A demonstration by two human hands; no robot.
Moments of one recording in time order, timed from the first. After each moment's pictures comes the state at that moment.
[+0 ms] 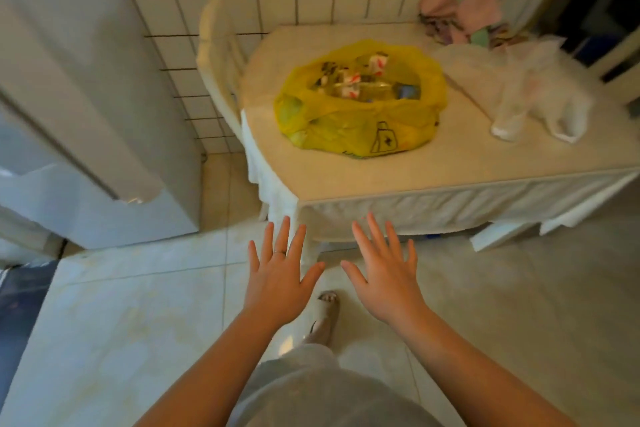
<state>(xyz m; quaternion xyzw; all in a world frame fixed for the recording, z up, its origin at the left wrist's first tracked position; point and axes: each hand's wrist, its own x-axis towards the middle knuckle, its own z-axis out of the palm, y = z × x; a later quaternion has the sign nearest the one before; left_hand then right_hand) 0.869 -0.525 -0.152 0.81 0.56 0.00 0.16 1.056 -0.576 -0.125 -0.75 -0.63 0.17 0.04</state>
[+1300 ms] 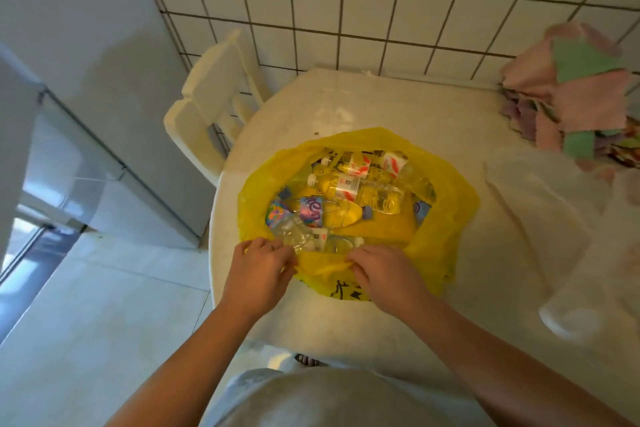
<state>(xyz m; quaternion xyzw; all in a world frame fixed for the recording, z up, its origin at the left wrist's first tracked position) 1.053 -0.245 -0.134 0.76 0.64 0.09 0.10 1.294 -0.219 -0.121 -0.50 -0.85 0.16 0.07</state>
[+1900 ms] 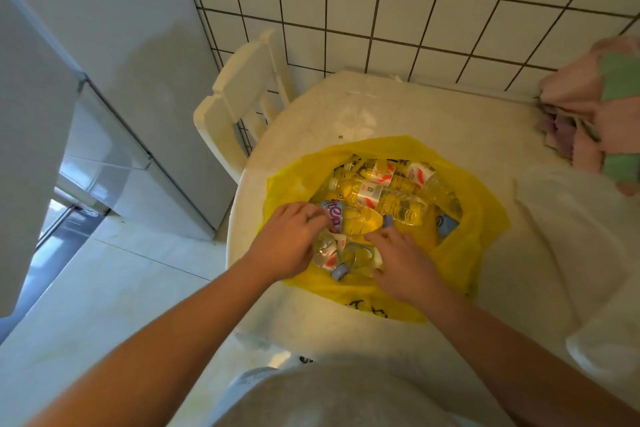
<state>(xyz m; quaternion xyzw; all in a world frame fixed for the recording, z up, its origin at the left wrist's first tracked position) 1.049 -0.188 -0.110 0.84 0.54 0.04 0.08 1.289 -0.180 -0.130 -0.55 -0.81 0.19 -0.06</state>
